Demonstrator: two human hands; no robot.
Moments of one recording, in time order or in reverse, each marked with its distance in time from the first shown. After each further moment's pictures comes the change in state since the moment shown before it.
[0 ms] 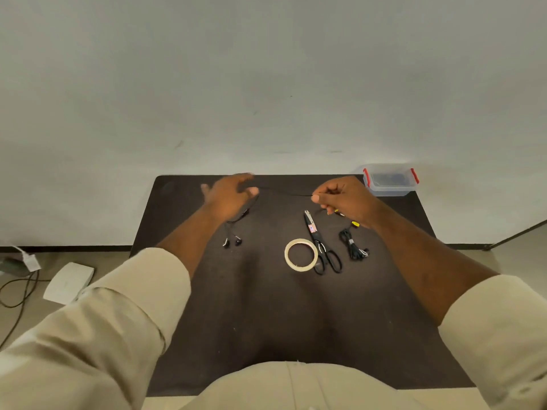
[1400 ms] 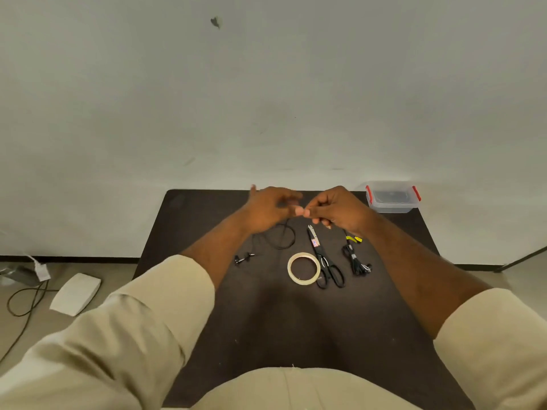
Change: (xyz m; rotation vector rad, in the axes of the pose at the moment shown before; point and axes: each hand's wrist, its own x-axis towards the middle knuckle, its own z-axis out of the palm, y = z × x) left_hand -0.025 0.064 0.003 -0.148 -0.238 0.308; right_hand 0.001 -0.019 0.007 0.072 -0.121 0.027
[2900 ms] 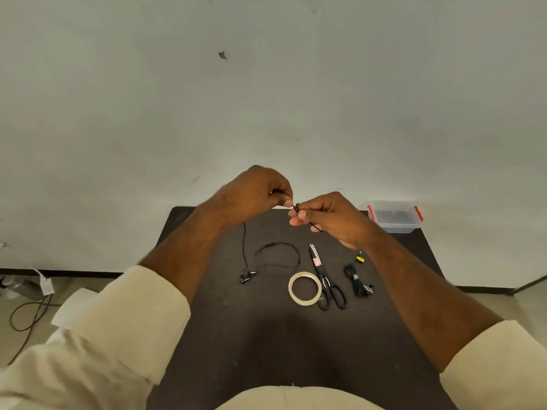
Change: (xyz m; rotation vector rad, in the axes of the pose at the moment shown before) left_hand -0.018 0.057 -0.075 0.232 0.110 0.235; right_hand -0.017 -0.052 0.007 0.092 -0.016 -0.124
